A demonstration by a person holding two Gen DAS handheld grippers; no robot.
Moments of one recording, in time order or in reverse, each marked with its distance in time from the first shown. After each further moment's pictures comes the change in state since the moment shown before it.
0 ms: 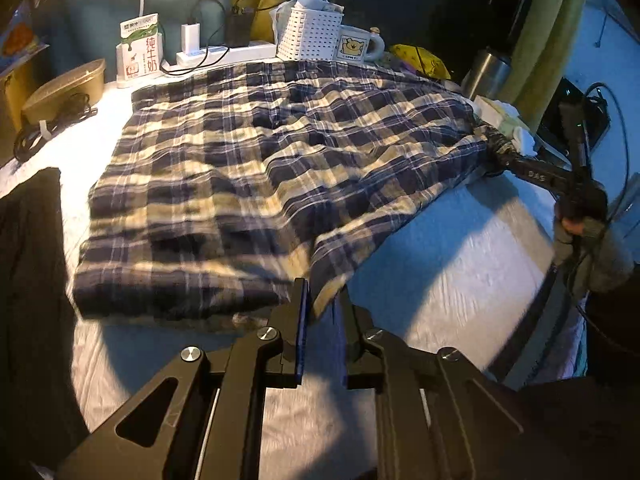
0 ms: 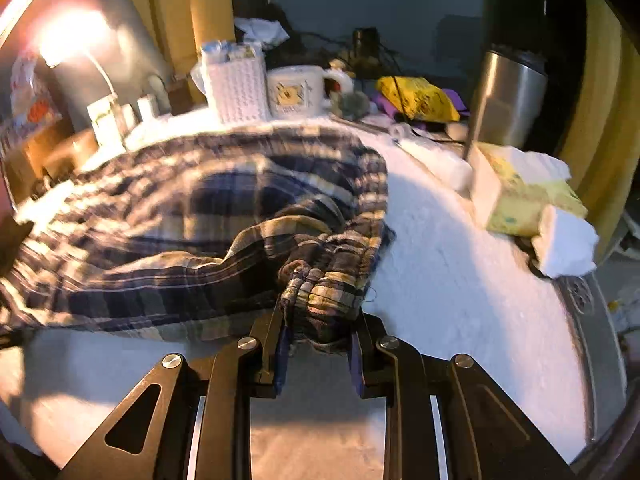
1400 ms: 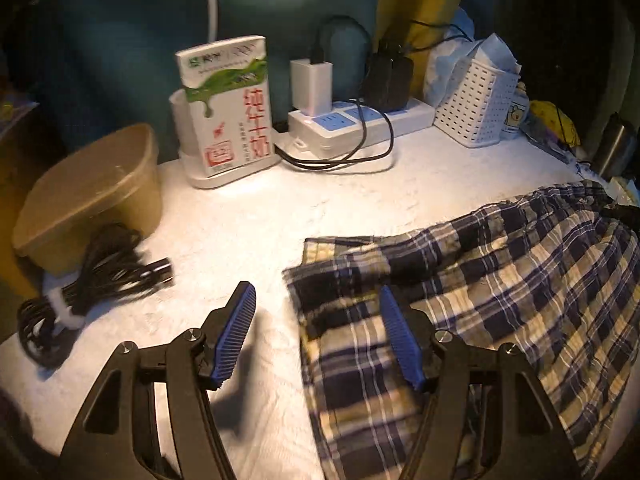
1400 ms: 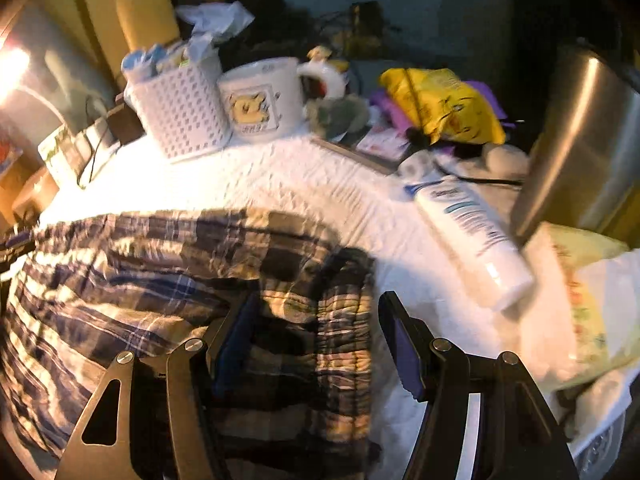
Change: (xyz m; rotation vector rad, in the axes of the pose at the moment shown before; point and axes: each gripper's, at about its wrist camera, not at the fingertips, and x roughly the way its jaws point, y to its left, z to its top) left arm 0.089 0.180 0.176 0.039 -0.083 0.195; right arm 0.105 -0.034 0.108 0.021 0.087 0.065
